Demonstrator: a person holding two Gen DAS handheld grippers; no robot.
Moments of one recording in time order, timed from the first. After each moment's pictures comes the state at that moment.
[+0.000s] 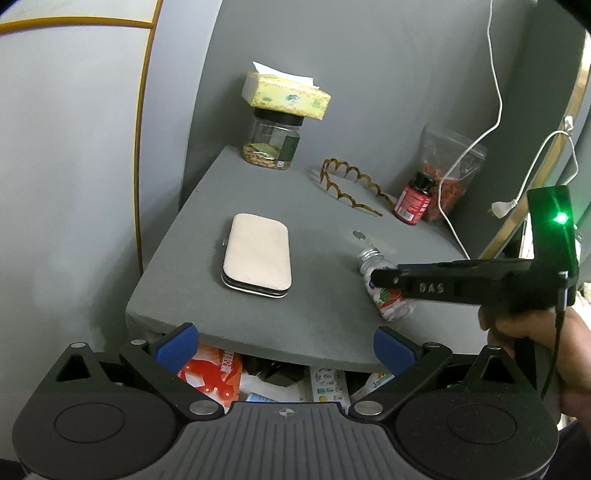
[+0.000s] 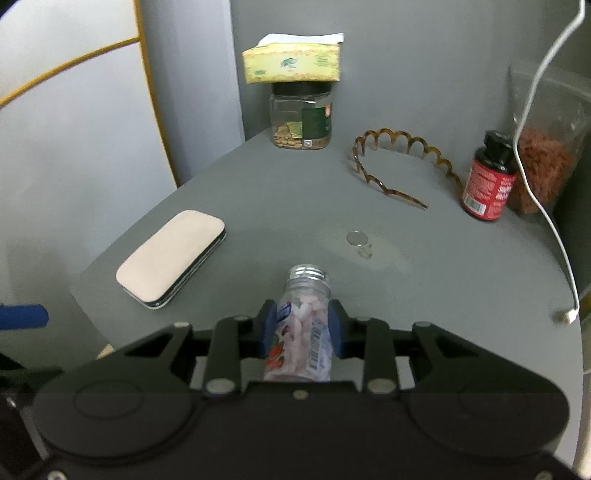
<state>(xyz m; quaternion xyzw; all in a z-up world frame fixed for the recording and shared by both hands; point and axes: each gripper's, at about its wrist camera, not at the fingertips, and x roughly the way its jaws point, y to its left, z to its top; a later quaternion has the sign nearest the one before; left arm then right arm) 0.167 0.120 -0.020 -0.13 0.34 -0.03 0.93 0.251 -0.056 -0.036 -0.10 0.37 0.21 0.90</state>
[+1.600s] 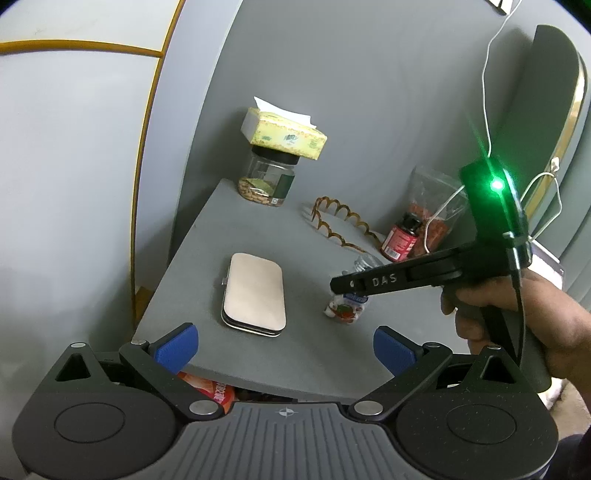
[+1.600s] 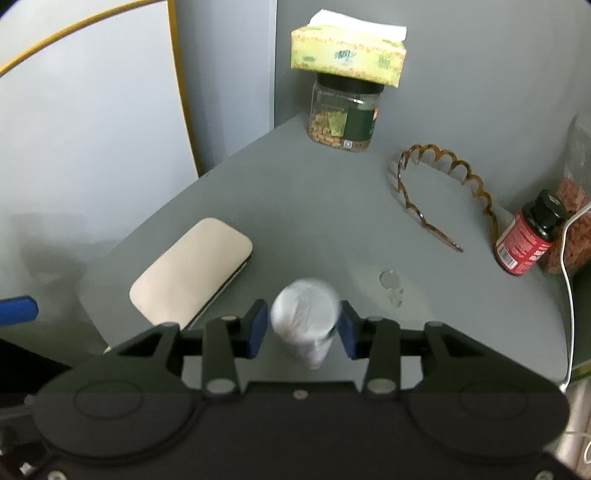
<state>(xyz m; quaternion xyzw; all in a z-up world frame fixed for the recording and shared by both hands) 0.162 0.134 -0.002 -0.17 0.30 -0.04 0.94 0.274 -0.005 -0.010 -0.15 0.39 0.23 0.88</state>
